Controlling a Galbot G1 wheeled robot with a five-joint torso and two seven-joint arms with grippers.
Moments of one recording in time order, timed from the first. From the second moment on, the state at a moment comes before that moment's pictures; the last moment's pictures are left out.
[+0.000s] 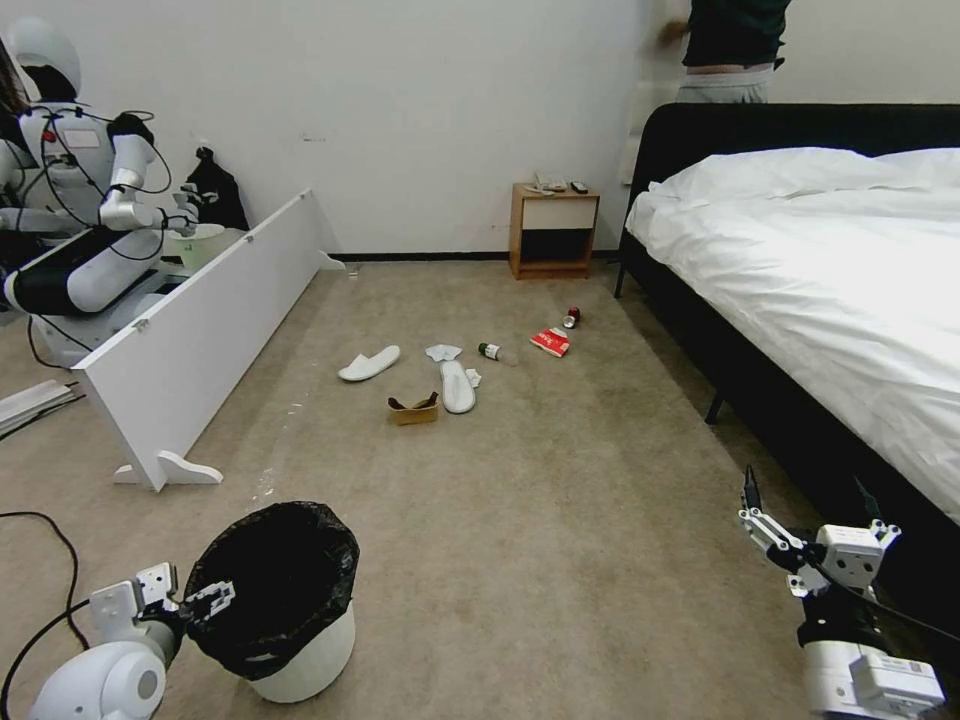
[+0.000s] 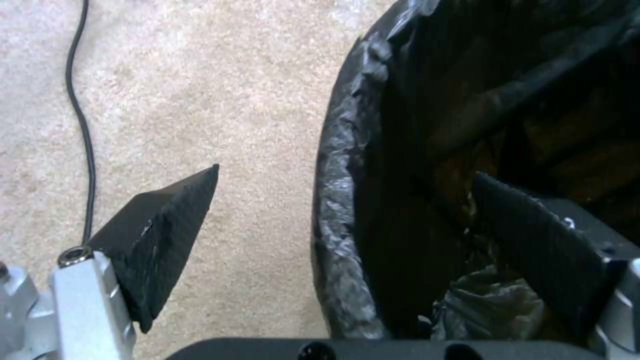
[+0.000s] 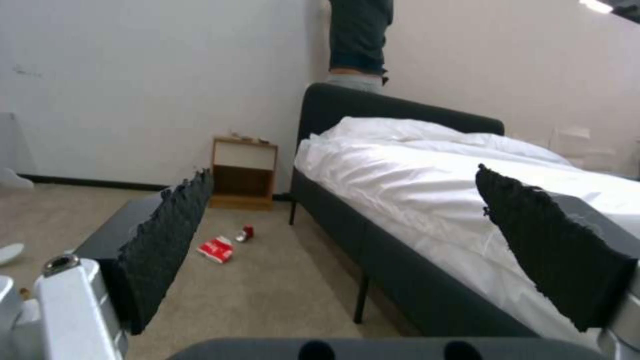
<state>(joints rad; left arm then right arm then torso) 1.33 -1.21 -0.81 -1.79 -0.66 0.74 -0.32 -1.58 1.54 0.81 2.20 0.00 0.12 0.03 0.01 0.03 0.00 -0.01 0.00</state>
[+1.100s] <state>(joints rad) 1.32 -1.20 -0.77 -1.70 -0.66 0.73 -0.31 -1.58 1.54 0.81 2.21 0.00 0.12 0.03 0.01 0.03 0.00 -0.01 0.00</state>
